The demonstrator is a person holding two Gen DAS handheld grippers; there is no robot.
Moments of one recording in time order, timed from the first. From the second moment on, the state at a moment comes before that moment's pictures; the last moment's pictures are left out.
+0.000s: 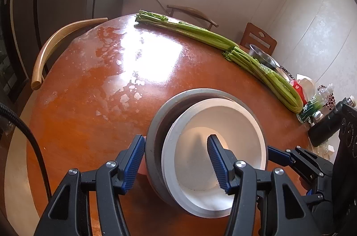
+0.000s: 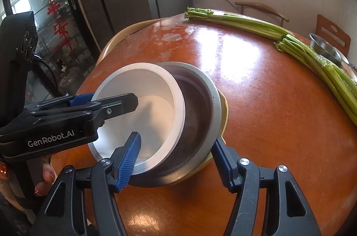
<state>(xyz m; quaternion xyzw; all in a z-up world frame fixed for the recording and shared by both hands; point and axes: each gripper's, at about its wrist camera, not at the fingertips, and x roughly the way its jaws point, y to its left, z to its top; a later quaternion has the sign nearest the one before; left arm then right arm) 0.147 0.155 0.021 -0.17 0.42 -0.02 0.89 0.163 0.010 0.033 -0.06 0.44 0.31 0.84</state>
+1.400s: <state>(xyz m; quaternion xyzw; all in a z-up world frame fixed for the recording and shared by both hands) 0.048 0.103 0.054 -0.12 0.35 0.05 0.93 0.070 -0.052 0.062 -0.06 0.35 0.27 0.89</state>
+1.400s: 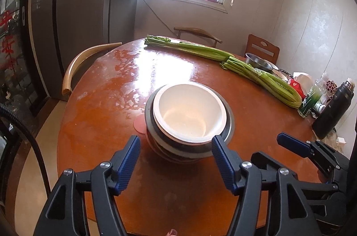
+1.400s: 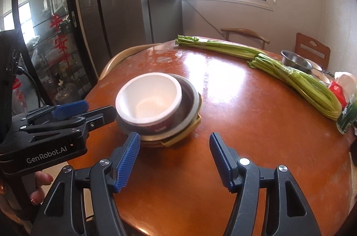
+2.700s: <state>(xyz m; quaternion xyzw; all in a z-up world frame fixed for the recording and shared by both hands) -0.027 0.048 0.020 -0.07 0.36 0.06 0.93 -0.008 -0.097 0.019 -0.06 0.35 0.25 0.90</state>
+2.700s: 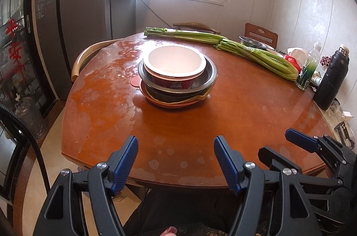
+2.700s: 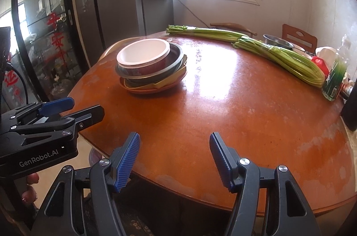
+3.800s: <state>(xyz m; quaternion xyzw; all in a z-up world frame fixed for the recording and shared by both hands) -0.028 0.050 0.017 -0.07 0.36 0.07 0.93 -0.013 -0.095 0.019 -0.06 0.35 0.25 0.90</state>
